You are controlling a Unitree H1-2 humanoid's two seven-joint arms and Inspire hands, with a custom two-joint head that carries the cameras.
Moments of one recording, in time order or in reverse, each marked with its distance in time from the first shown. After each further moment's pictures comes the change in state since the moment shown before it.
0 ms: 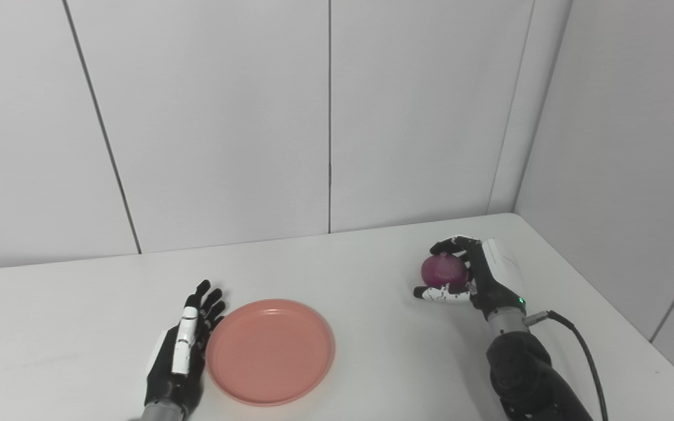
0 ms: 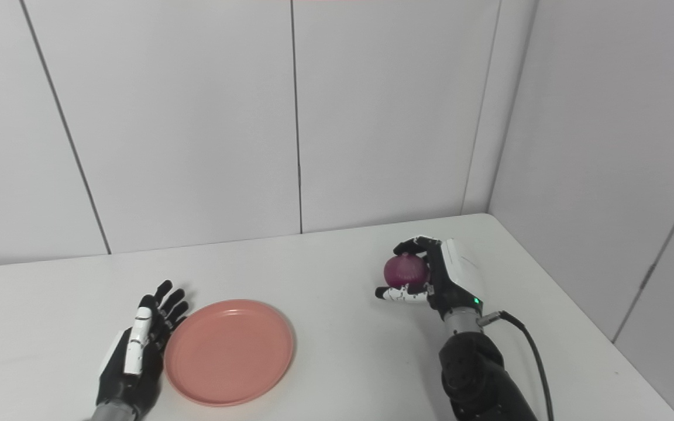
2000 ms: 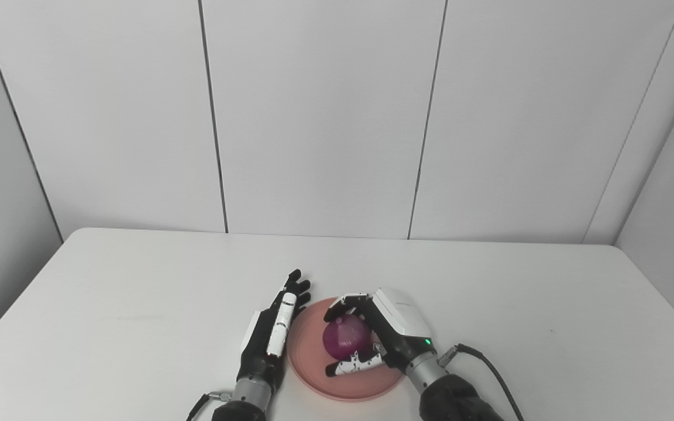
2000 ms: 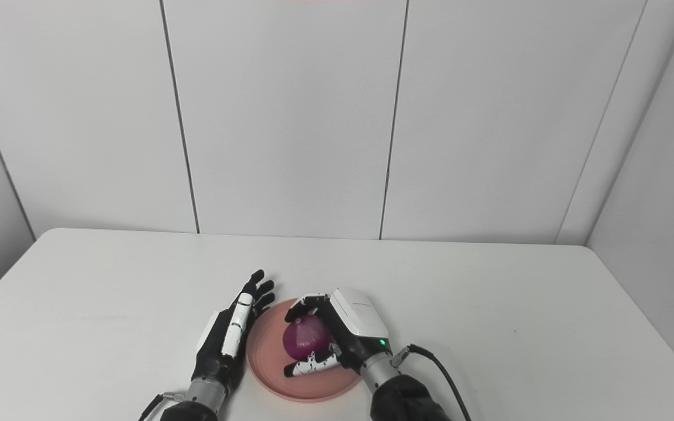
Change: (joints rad) left arm 0.014 -0.055 -0.047 -0.008 0.110 -0.010 0.137; right arm -0.142 0.203 0.350 0.243 -0.165 -0.294 0.119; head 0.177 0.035
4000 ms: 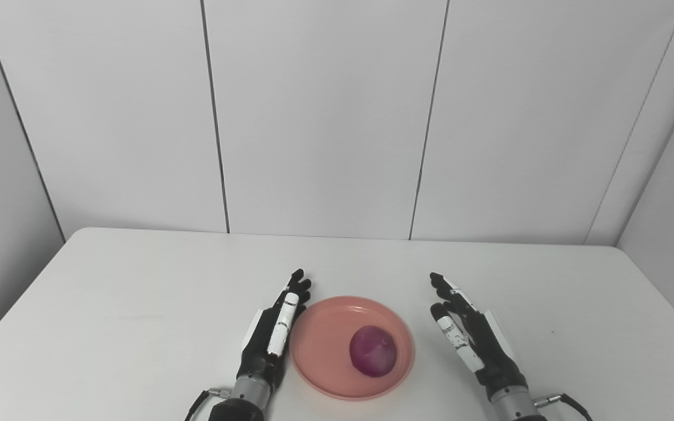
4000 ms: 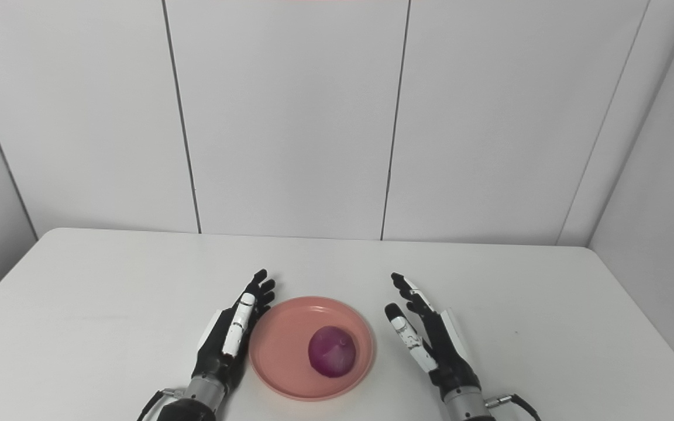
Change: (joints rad) left arm -0.009 0.026 0.016 0.015 -0.002 -0.014 -0.040; right arm 0.203 -0.021 -0.317 -0.140 0.418 -0.029 0.064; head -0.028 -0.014
